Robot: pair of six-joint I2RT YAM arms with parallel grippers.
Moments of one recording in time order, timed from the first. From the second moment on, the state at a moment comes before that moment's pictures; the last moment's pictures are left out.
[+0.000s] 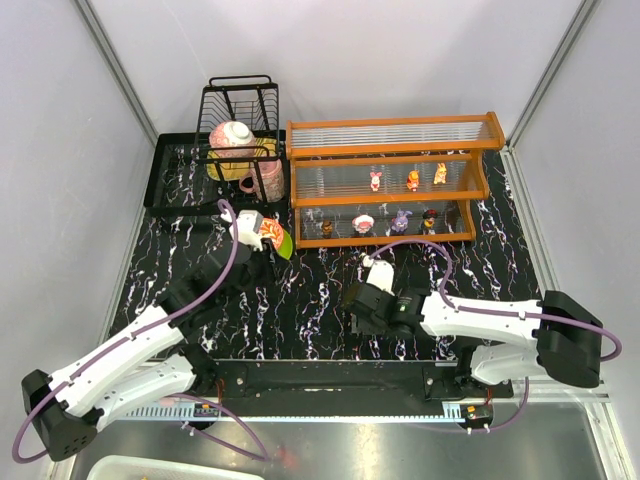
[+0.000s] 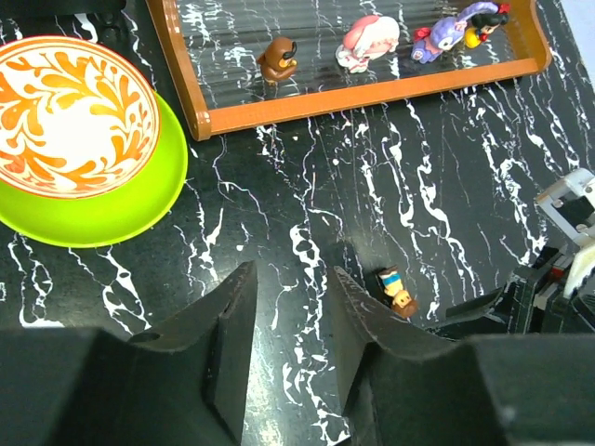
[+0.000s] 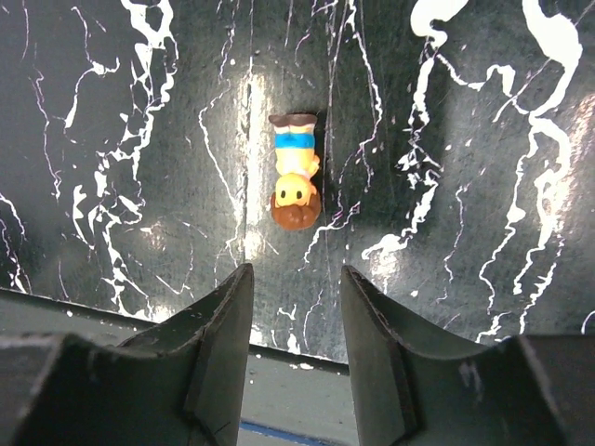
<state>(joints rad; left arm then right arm) -0.79 0.79 0.71 -0.40 -0.24 -0.55 1.18 1.29 0.73 -0.55 0.36 1.08</state>
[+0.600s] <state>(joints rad) -0.79 0.85 0.68 -0.34 -0.23 -0.57 1.05 1.27 0.71 -0.46 0.26 0.93</state>
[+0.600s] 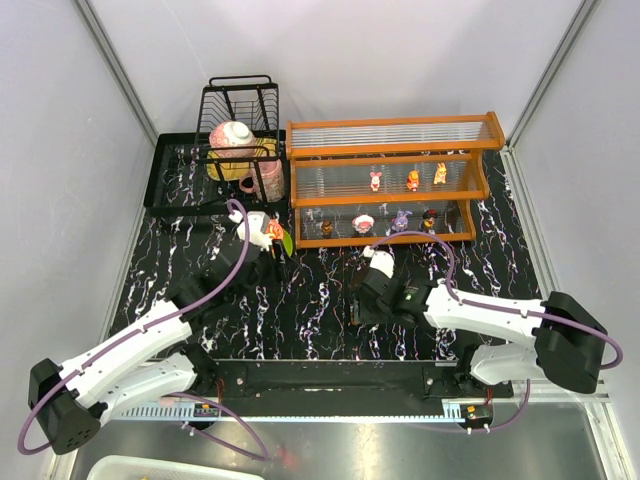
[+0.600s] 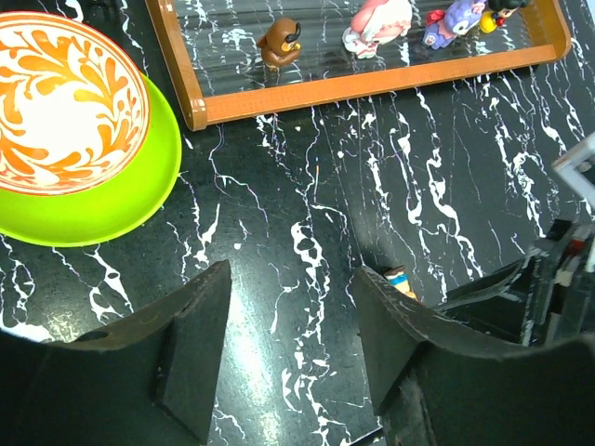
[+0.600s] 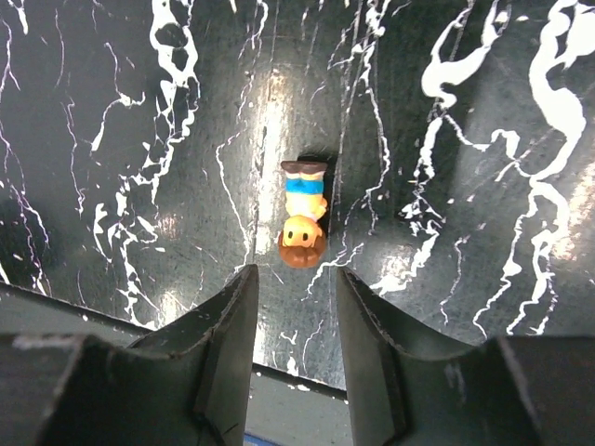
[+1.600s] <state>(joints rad) -0.78 0.91 0.68 -0.34 -0.21 -0.59 1.05 1.39 0.65 -0.33 0.19 0.90</state>
